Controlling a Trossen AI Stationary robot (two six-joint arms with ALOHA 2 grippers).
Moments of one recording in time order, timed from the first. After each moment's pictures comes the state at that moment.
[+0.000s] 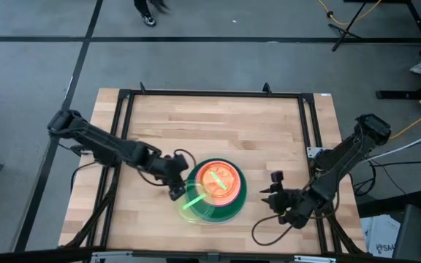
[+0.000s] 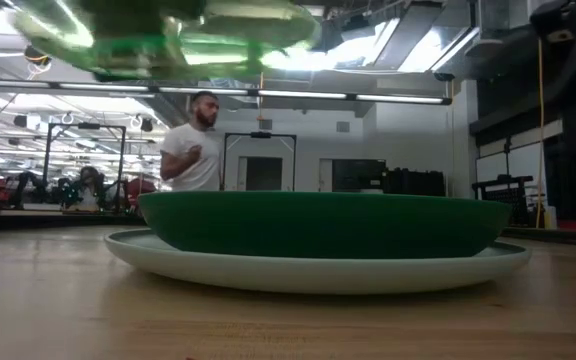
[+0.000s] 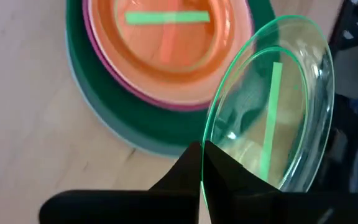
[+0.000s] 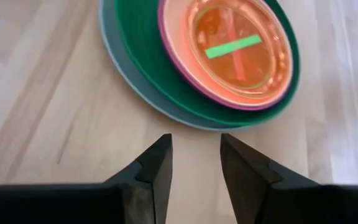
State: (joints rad) left arm -0.32 1.42 1.07 -0.62 -0.03 -0.91; right arm 0.85 1.36 0.84 -0.58 0.61 0.38
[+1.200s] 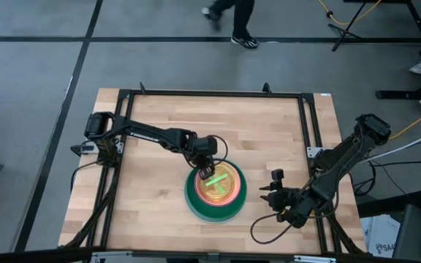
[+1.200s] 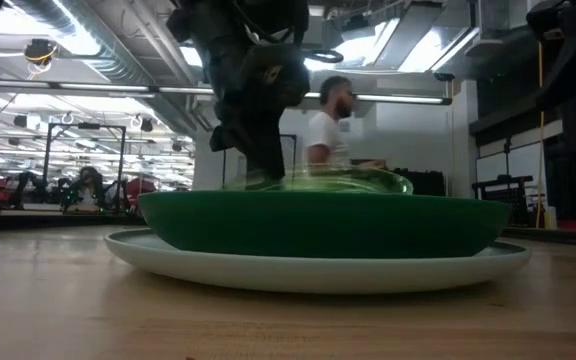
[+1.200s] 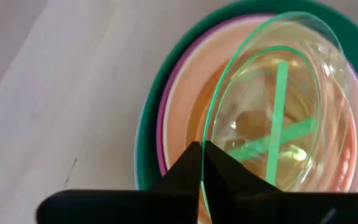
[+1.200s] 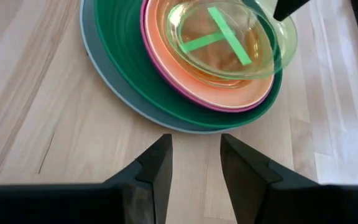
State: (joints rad) left arm -0.01 1.82 1.27 -0.54 0.03 -0.51; right arm 0.85 1.36 0.84 -0.58 0.66 0.40
